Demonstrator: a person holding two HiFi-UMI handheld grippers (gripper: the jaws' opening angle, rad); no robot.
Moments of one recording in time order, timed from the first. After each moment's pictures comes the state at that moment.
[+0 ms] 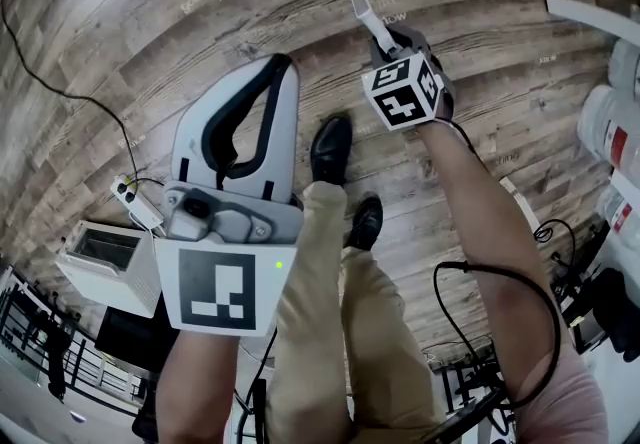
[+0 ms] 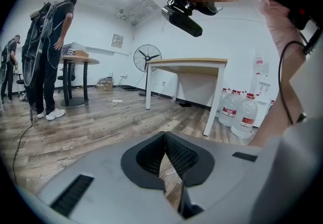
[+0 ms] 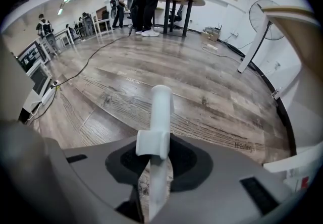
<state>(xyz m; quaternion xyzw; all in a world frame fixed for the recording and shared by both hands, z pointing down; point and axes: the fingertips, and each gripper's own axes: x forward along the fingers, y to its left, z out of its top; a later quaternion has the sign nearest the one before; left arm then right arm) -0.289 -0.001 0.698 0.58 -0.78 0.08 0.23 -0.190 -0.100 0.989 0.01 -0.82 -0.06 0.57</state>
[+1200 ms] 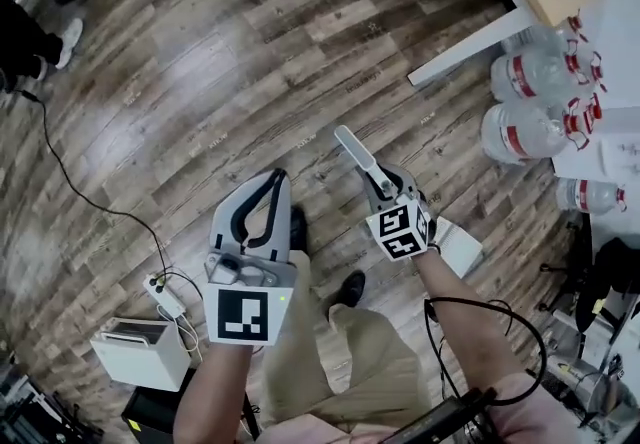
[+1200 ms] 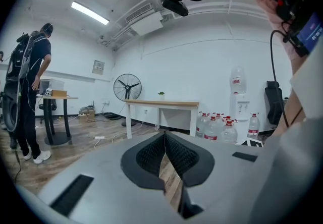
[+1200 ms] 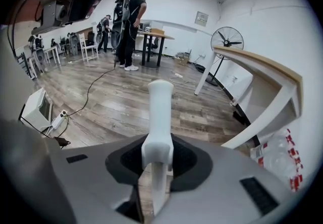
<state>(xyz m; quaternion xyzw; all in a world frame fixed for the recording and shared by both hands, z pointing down) -0.194 -0.037 0.409 0.65 -0.75 0.04 0.11 -0.044 -0.135 0.639 0.13 -0.87 -0.05 0.47</state>
